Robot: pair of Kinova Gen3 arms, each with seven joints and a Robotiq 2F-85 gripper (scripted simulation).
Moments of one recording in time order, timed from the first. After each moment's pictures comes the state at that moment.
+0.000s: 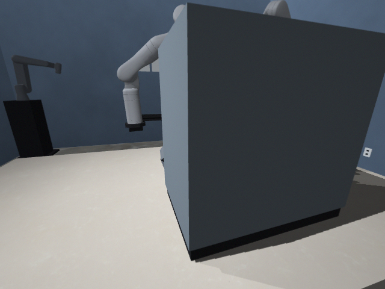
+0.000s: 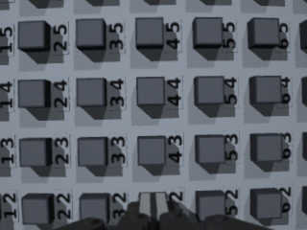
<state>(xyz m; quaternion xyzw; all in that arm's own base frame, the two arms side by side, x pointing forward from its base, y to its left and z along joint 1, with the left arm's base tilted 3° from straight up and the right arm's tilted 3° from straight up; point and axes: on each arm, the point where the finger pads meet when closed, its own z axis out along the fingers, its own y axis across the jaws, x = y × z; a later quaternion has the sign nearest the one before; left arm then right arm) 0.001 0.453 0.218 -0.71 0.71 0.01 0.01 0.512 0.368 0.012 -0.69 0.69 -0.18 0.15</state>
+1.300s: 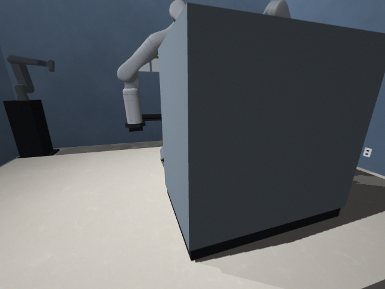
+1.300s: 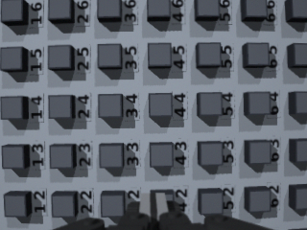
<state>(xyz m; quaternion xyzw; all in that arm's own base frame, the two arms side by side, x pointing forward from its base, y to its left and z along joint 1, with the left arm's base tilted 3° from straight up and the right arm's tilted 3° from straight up) 0.001 0.453 0.218 -0.71 0.71 0.01 0.01 0.504 0.363 0.044 -0.69 0.69 -0.18 0.15</state>
